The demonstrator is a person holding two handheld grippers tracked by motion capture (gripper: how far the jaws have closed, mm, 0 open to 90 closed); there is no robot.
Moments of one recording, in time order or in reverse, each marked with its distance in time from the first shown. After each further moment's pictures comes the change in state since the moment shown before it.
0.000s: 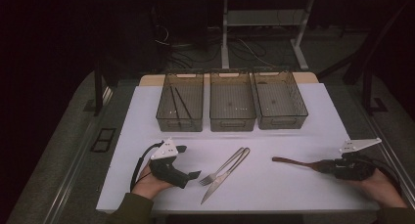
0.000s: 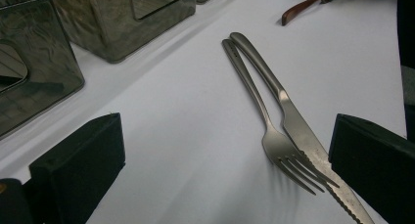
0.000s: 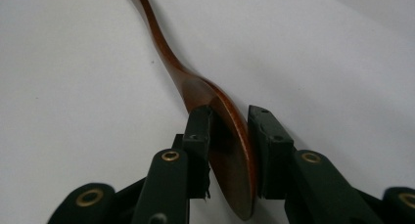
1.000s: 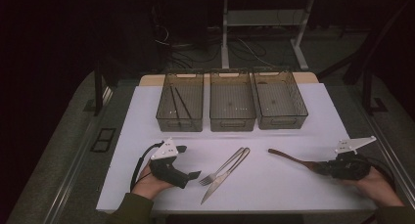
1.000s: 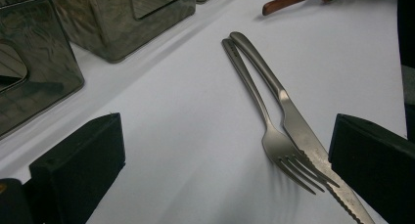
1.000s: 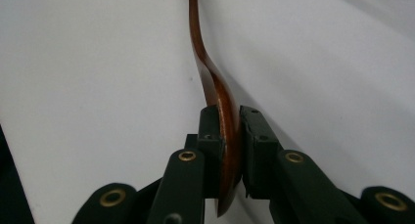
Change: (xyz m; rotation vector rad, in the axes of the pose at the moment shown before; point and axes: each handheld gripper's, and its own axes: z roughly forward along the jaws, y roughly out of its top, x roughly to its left) left arm 0.000 0.000 0.000 -0.003 0.001 -0.001; right arm 0.008 0.011 0.003 -0.009 0.084 -0.048
